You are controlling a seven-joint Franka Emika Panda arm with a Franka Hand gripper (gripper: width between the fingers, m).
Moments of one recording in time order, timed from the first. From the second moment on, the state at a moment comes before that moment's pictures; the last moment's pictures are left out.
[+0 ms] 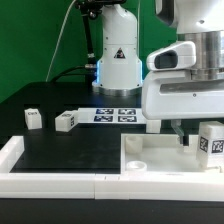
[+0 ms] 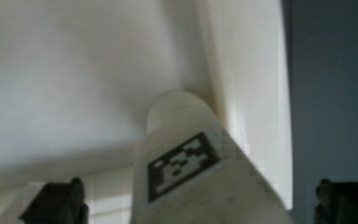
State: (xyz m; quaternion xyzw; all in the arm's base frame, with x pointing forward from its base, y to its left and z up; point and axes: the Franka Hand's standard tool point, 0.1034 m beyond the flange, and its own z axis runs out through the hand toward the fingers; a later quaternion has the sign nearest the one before) arm 0.633 0.121 0.066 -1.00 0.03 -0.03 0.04
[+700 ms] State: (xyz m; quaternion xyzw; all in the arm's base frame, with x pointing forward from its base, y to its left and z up) arm 0.627 0.131 0.071 -0.99 -0.11 -0.02 0.01
